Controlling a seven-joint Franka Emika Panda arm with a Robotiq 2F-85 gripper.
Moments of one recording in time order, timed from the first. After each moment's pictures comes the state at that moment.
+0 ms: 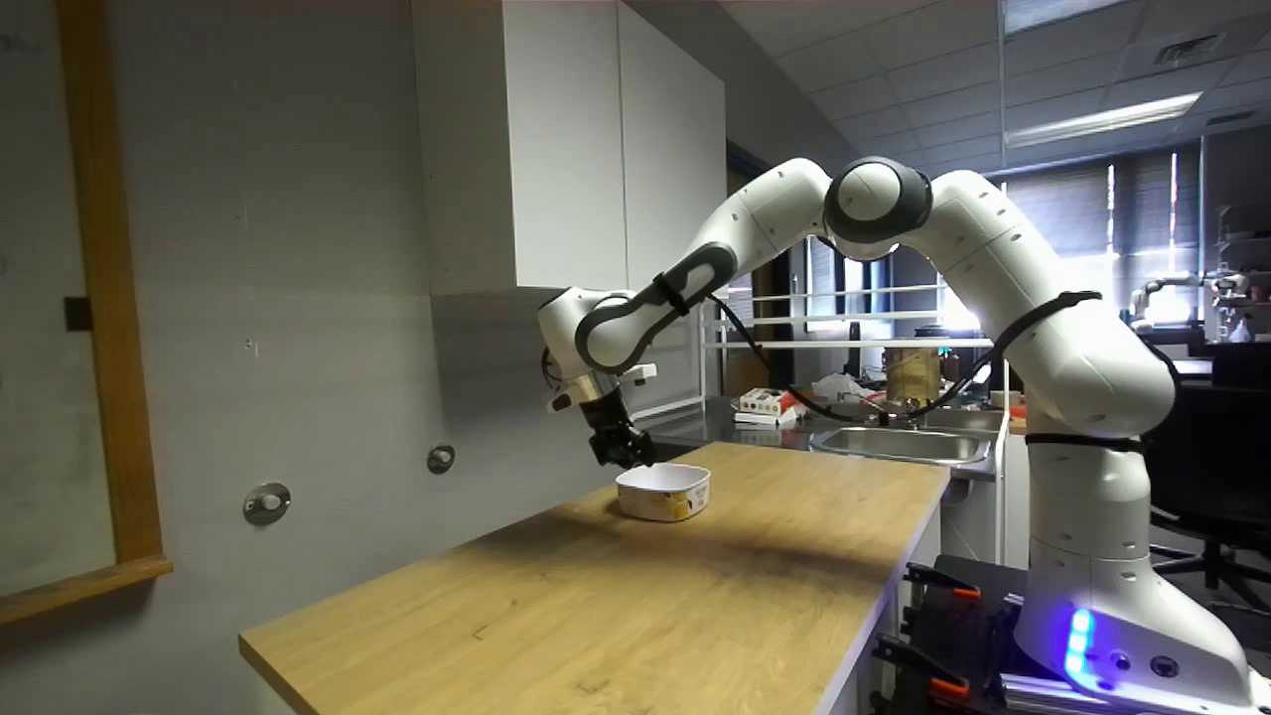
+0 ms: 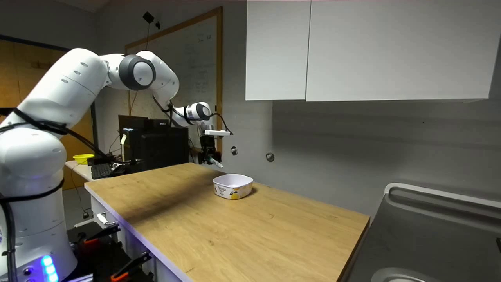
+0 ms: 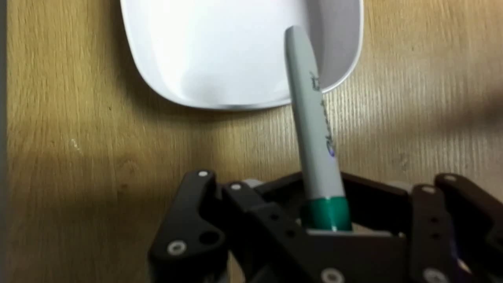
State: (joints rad) arm 0.10 0.55 0.15 -1.56 -0.46 1.85 -1.09
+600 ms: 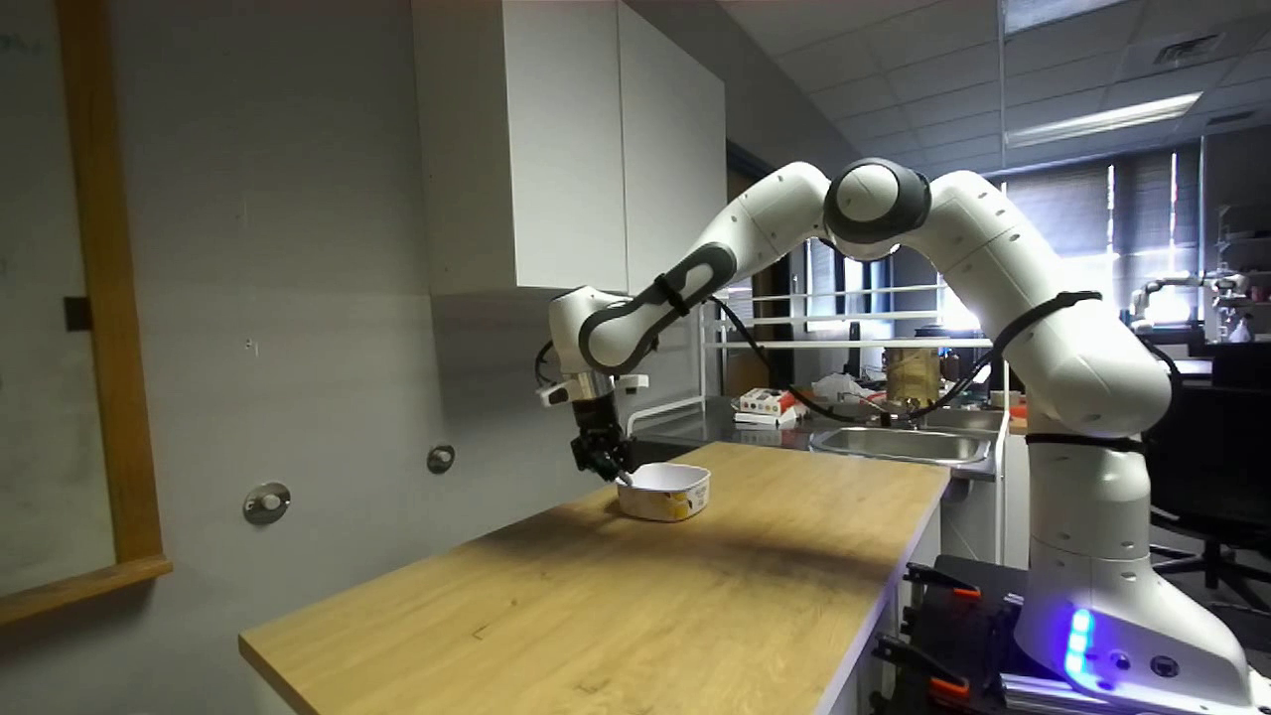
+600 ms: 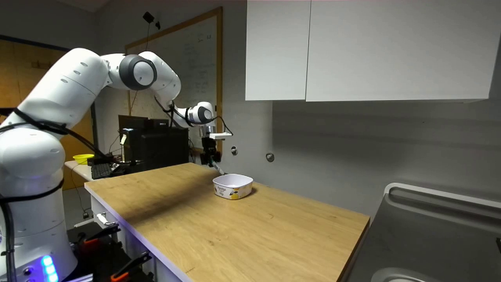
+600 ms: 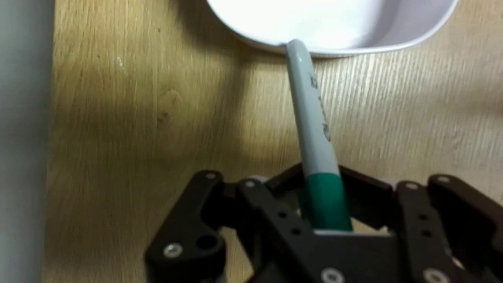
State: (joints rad) arm 0.08 0.55 0.16 -1.59 -0.35 2.04 -1.28
